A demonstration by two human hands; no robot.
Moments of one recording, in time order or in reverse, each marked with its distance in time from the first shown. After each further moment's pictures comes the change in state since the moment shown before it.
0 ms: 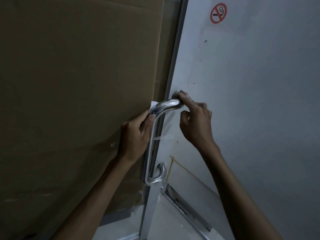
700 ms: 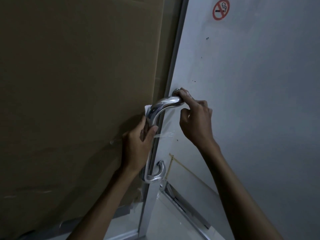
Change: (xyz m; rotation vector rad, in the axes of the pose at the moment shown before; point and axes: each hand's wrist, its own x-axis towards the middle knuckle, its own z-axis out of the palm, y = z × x) left_hand -0.031 -0.008 0.014 -0.037 -0.033 -0.242; right_hand 0.002 0.001 0.004 -0.016 0.016 0.000
